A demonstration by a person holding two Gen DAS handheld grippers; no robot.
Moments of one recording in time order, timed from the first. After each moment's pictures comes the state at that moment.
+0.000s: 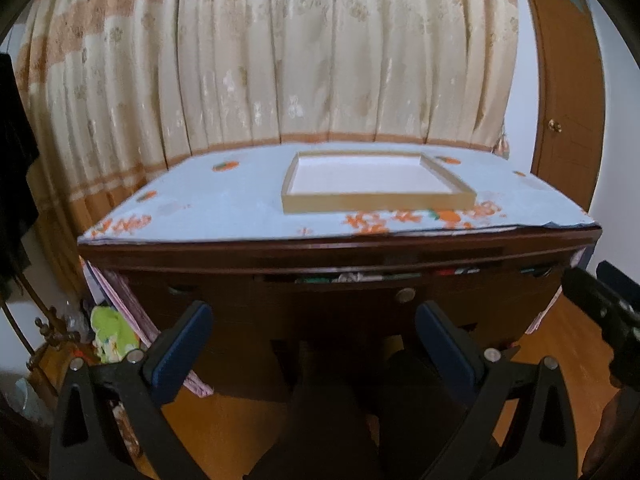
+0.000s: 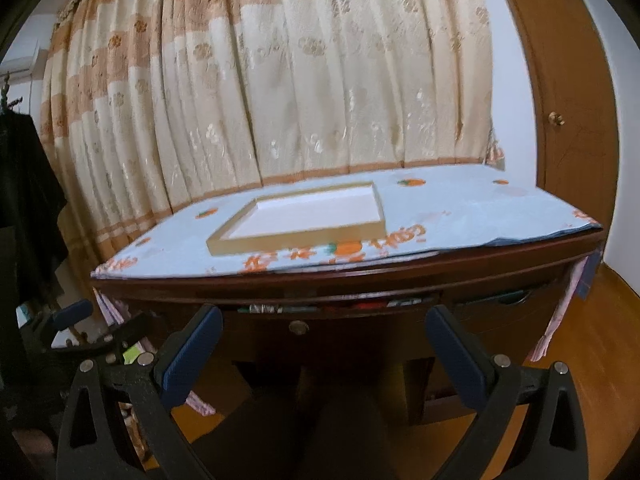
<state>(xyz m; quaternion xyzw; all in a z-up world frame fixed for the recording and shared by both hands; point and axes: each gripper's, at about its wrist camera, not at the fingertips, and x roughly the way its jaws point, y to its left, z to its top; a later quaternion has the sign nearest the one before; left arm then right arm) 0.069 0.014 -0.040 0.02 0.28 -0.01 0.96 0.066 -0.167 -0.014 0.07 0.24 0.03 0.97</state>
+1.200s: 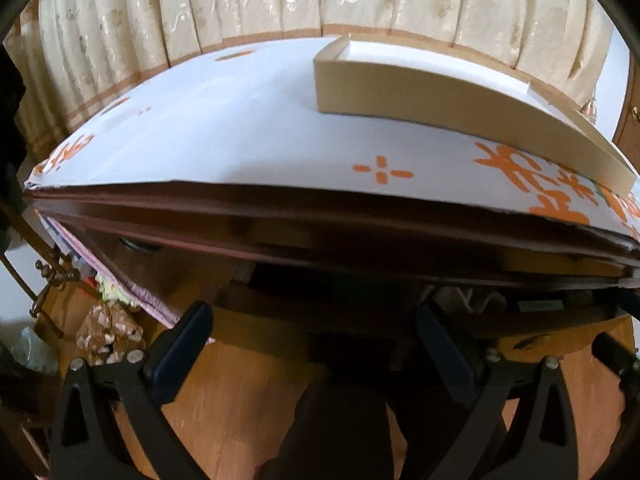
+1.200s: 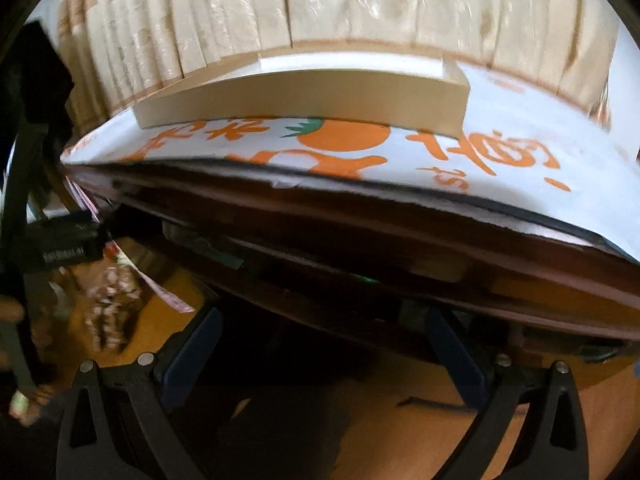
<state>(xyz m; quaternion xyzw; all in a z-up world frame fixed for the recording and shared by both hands) 0.249 0.027 -0.138 -0.02 0.43 0.07 0.90 0.274 -0.203 -0.122 -0.01 0.43 0.16 0.89</state>
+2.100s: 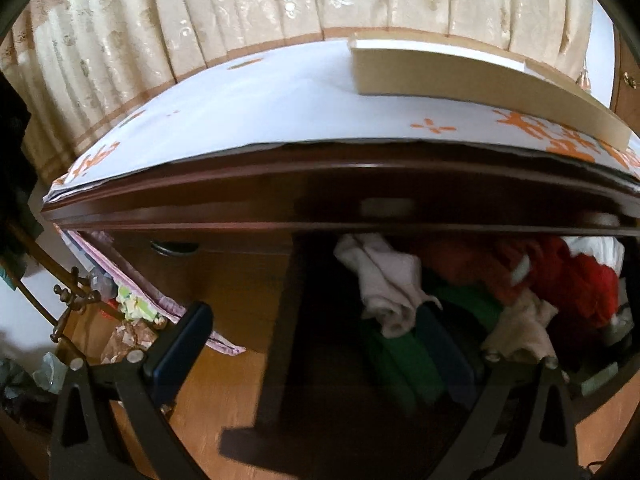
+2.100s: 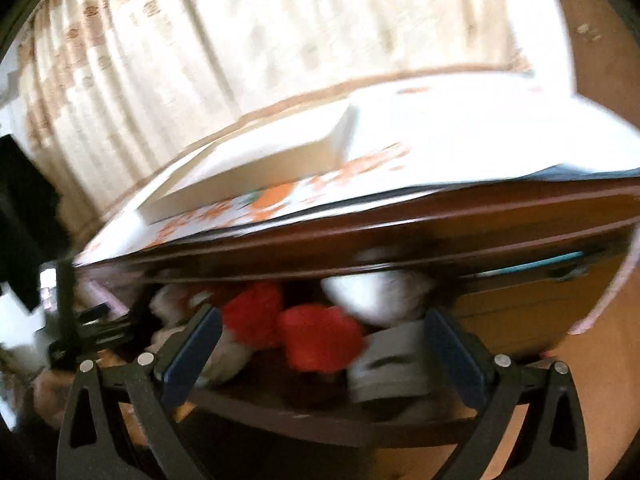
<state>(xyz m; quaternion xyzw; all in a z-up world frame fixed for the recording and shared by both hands) 0.224 0.057 -0.147 0.04 0.41 0.08 0.91 0.209 -0.257 -0.089 0.13 0.34 0.07 0.93</state>
